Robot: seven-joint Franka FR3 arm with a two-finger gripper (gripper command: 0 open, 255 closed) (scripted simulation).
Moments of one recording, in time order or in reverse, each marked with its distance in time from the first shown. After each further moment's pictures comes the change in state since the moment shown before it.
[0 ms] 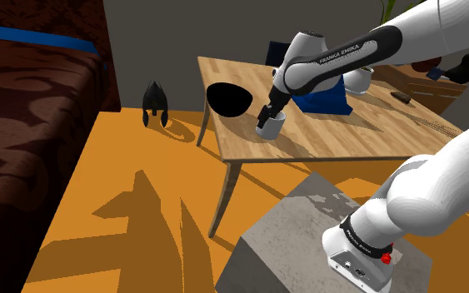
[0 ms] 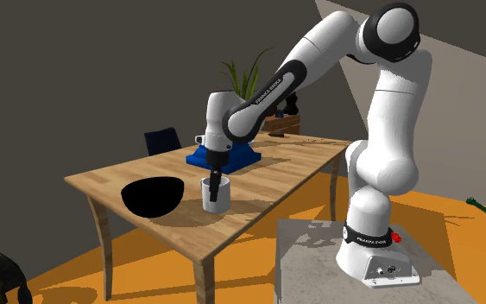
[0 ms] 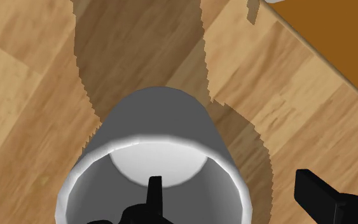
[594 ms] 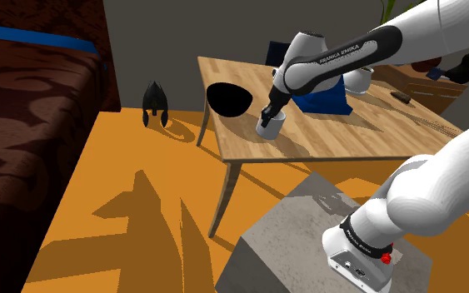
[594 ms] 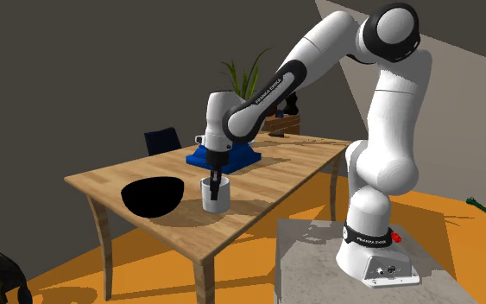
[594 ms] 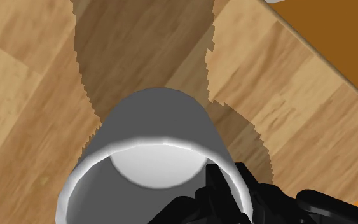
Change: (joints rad) arm 0.000 0.000 0.000 0.000 0.000 0.000 0.000
